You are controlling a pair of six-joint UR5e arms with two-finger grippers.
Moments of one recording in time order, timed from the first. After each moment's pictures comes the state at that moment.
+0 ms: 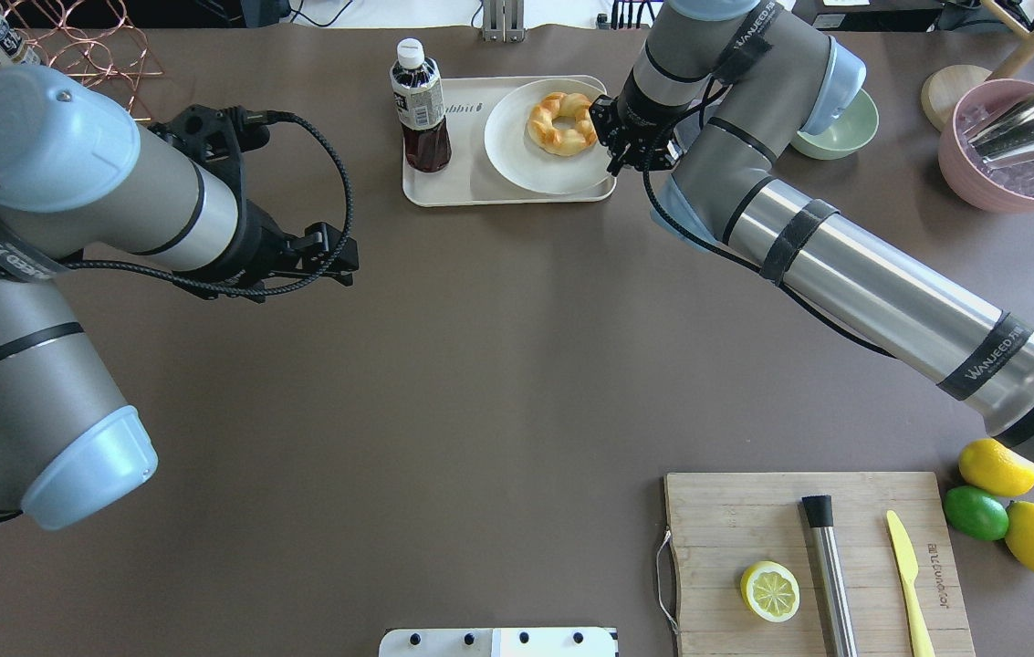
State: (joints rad) left arm -0.80 -1.98 -2.05 -1.49 -2.02 -1.06; right arm 0.86 -0.64 0.97 -1.14 2.14 1.67
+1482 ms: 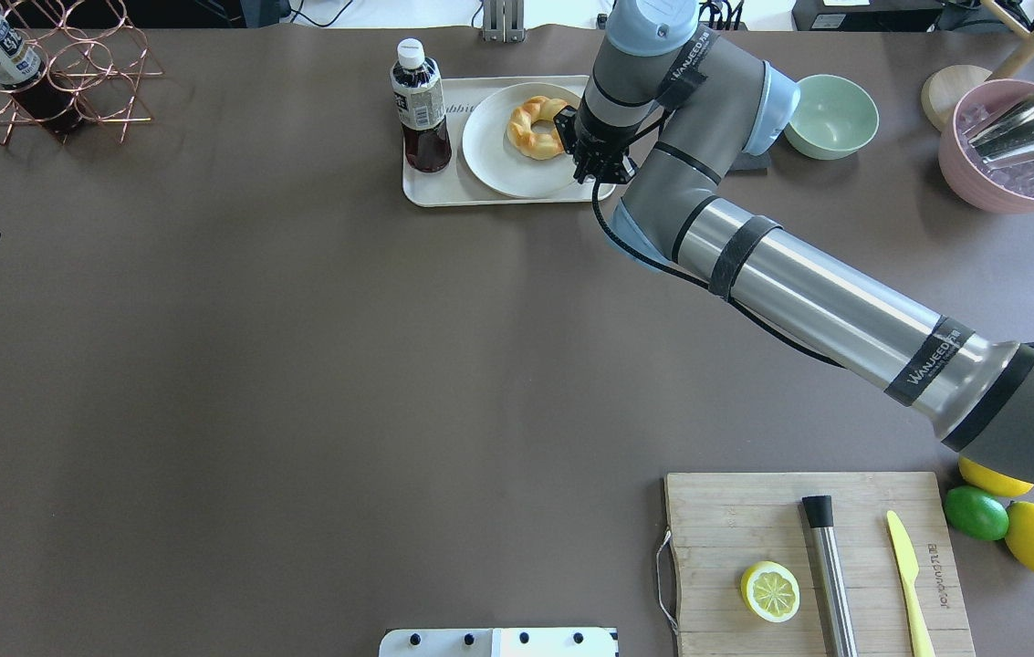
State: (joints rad) left arm -1.20 -1.62 -2.11 -1.49 -2.23 -0.40; right arm 0.81 -0.57 0.89 -1.10 2.06 1.78
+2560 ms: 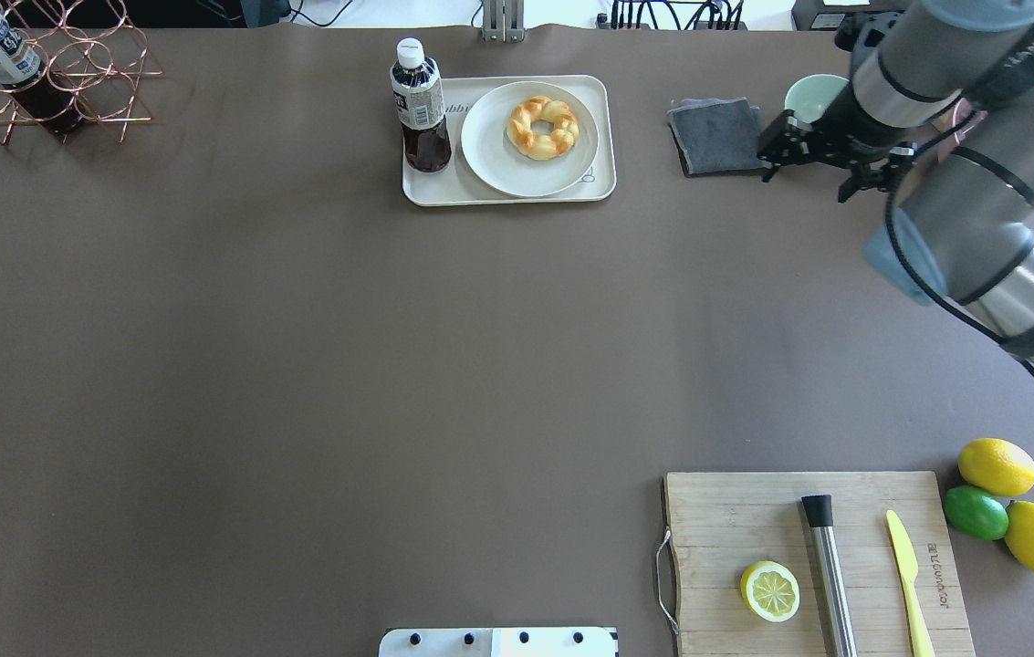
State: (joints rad) left arm -1.33 -1.50 -2.08 -1.49 -2.24 -0.12; right arm 1.00 -1.12 1.63 -1.48 2.17 1.07
